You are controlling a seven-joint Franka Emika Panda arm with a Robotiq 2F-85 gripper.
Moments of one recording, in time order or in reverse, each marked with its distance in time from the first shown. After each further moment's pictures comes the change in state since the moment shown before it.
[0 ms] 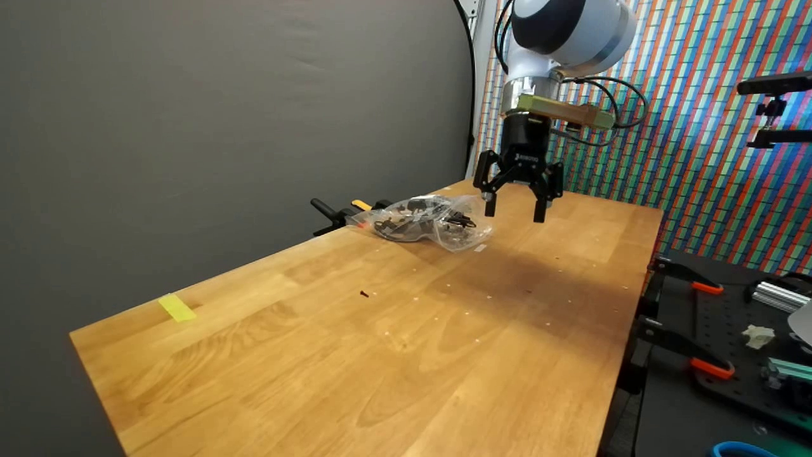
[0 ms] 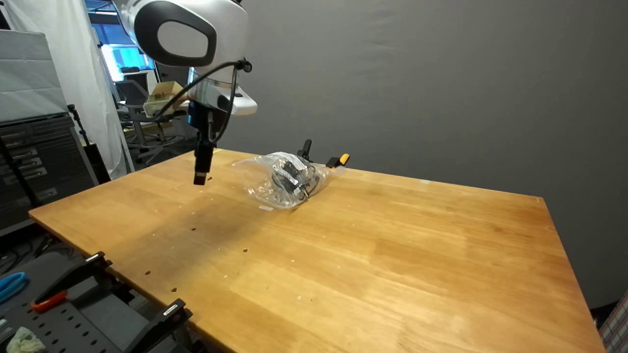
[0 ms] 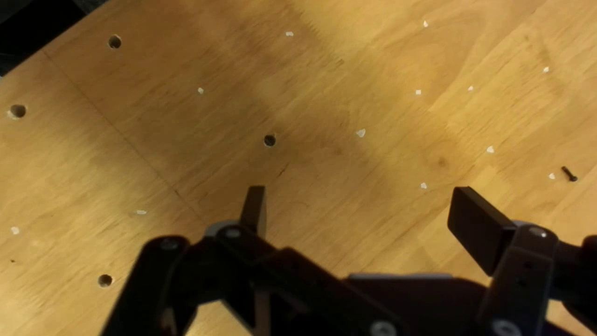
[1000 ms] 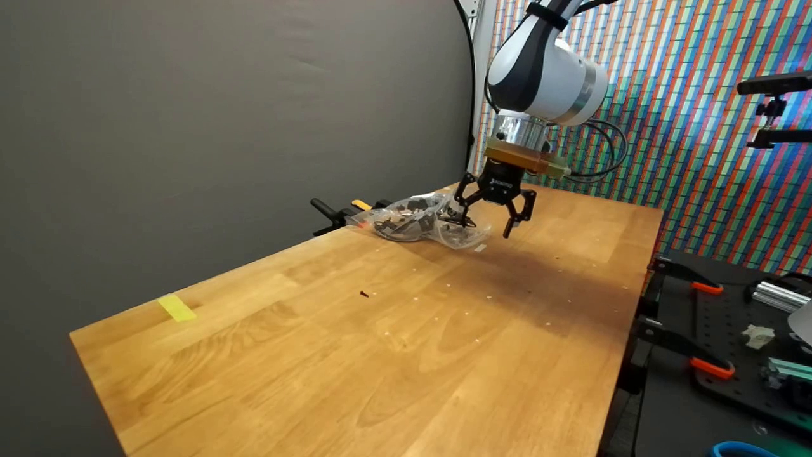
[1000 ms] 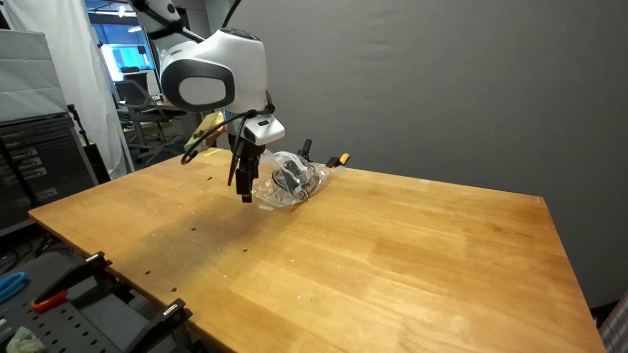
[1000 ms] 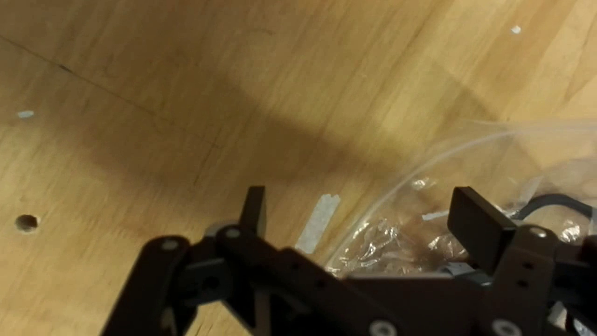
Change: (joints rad) arm -0.021 0.224 -0.007 0.068 0.171 0.420 0.082
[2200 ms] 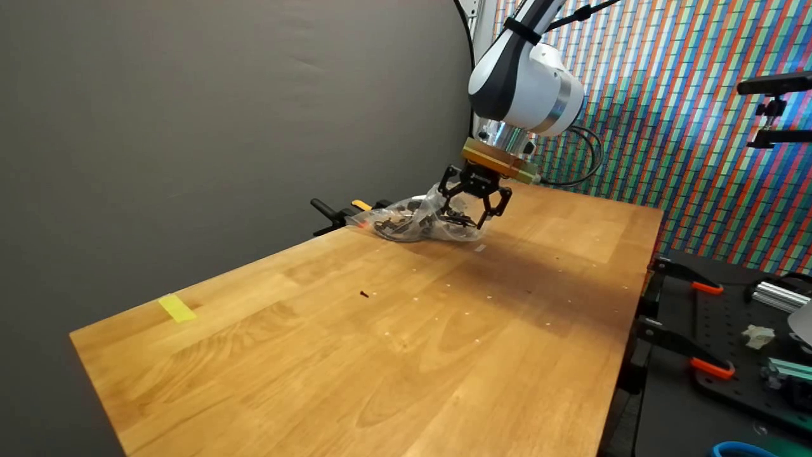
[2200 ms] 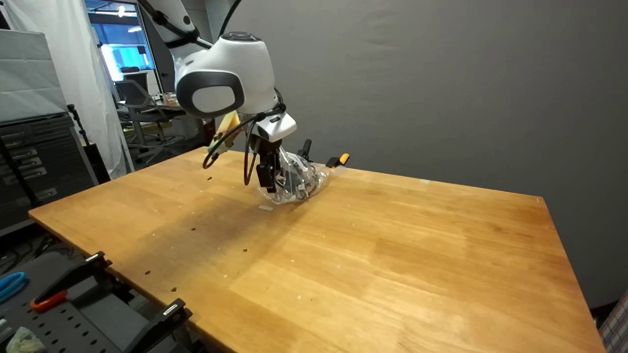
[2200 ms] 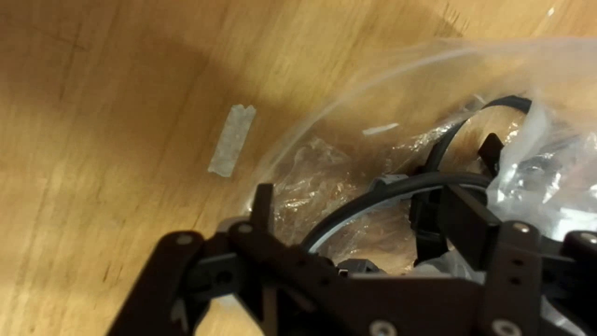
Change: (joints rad) arm -0.003 0.097 0.017 0.104 0.059 0.185 -0.001
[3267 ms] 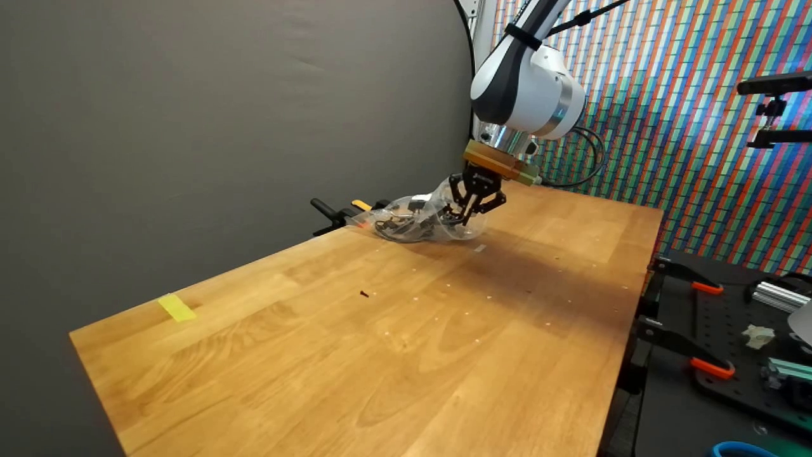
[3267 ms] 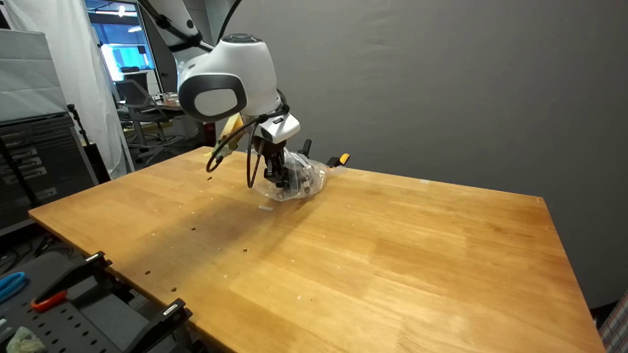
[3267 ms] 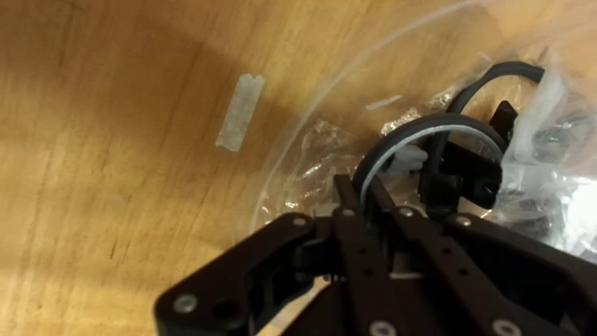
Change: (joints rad) arm 0.001 0.007 -0.011 -0.008 -0.012 0.042 0.004
